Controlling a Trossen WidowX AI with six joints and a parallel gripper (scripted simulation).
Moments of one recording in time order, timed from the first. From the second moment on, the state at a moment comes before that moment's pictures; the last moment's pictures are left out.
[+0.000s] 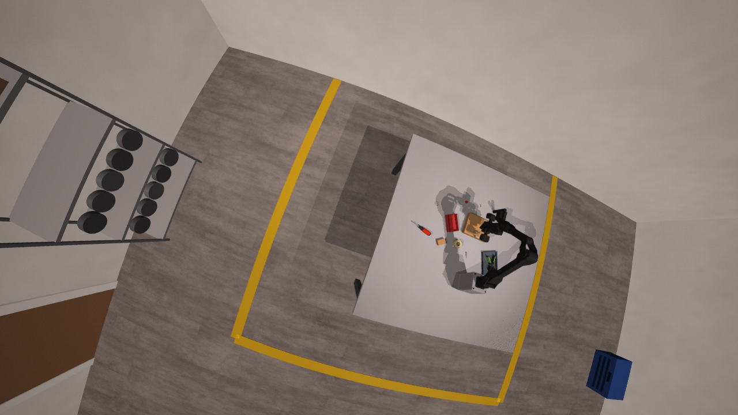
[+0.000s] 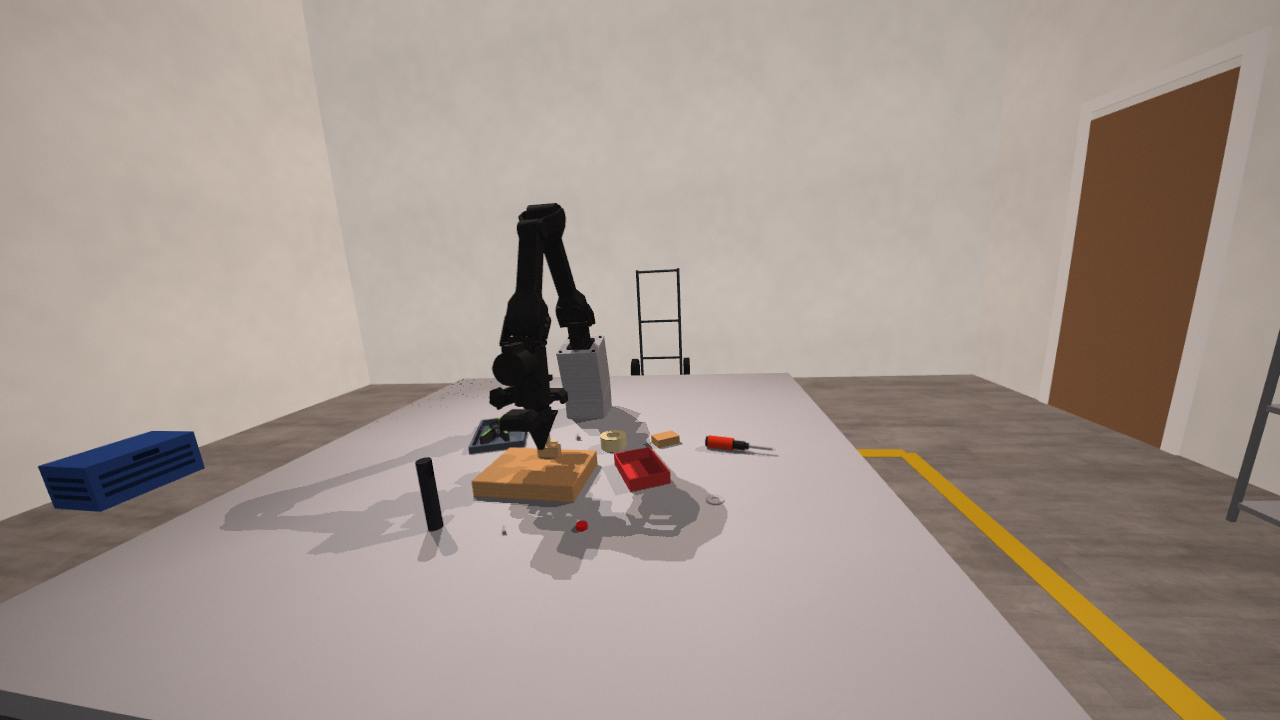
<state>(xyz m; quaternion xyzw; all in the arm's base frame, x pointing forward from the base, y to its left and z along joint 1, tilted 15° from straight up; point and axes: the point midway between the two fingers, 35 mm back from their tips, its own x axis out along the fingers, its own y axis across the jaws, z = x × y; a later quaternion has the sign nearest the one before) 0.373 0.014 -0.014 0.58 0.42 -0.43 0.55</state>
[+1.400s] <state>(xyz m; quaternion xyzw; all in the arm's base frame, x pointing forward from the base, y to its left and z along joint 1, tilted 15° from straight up) 0.357 0.015 -0.037 0.58 0.42 -0.43 0.55</state>
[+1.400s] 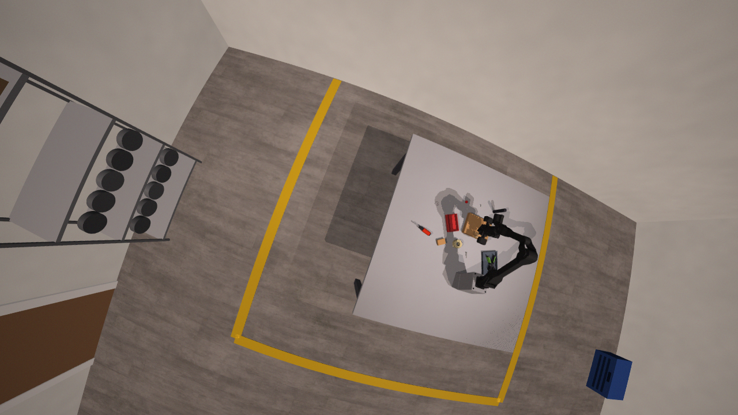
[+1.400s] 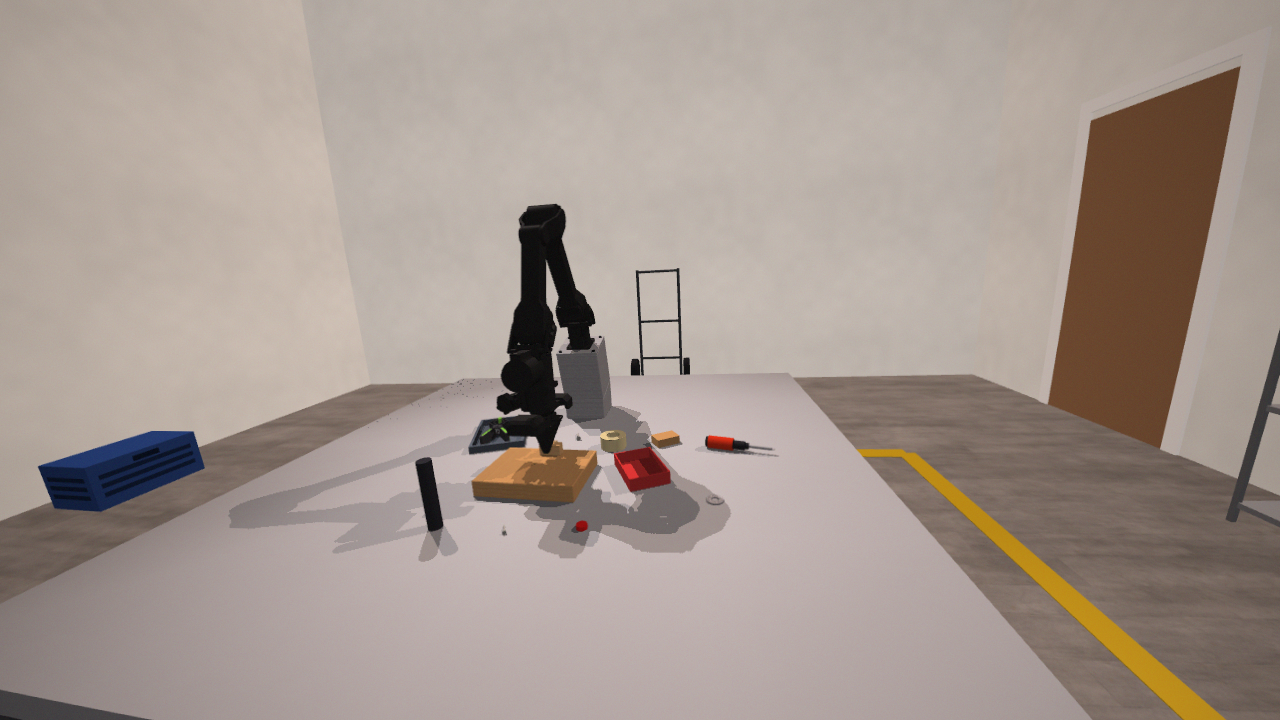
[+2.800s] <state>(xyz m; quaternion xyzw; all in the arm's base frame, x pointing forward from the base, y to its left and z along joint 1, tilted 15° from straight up) 0.342 0.015 0.016 0.57 0.43 -0.44 0.55</state>
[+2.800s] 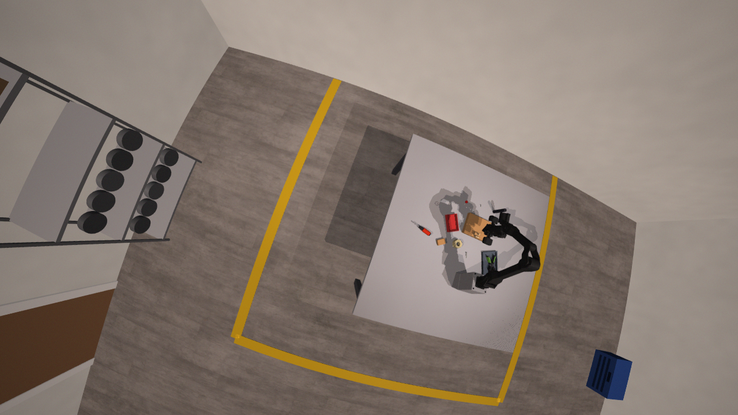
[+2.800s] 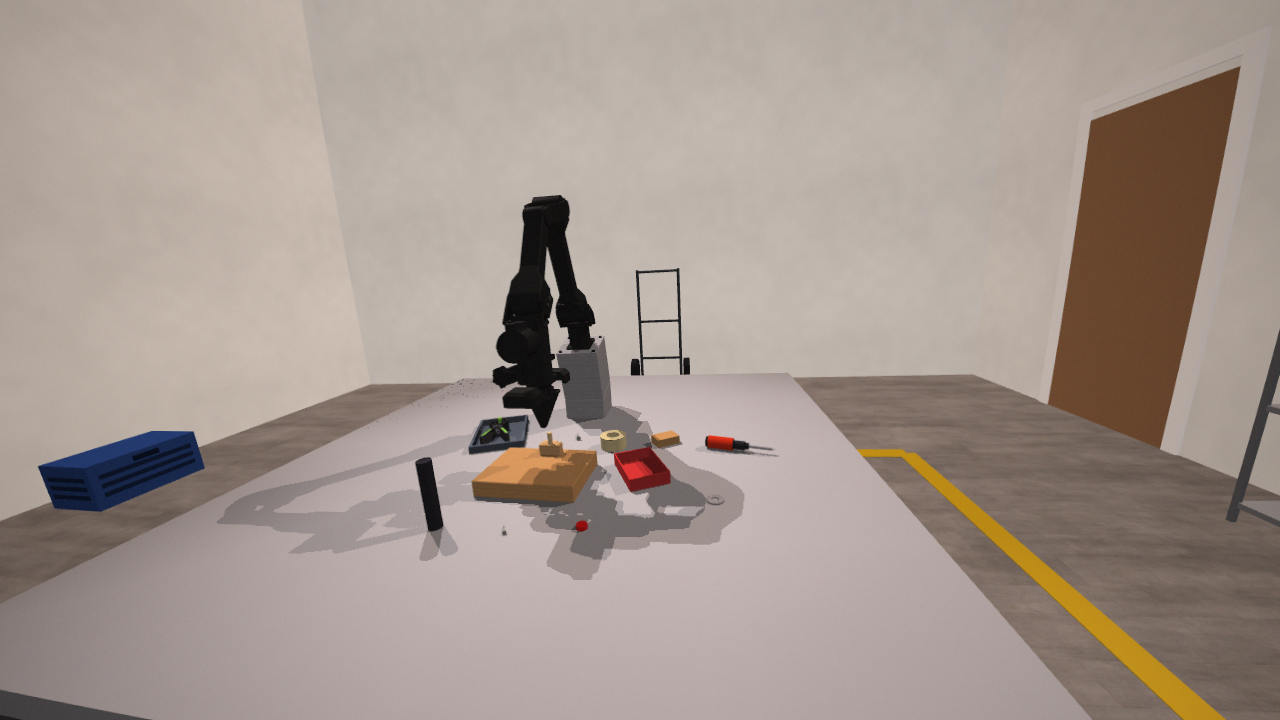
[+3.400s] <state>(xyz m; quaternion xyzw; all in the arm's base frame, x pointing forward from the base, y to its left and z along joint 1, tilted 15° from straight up) 0.347 0.014 0.017 0.57 0.42 -0.44 0.55</state>
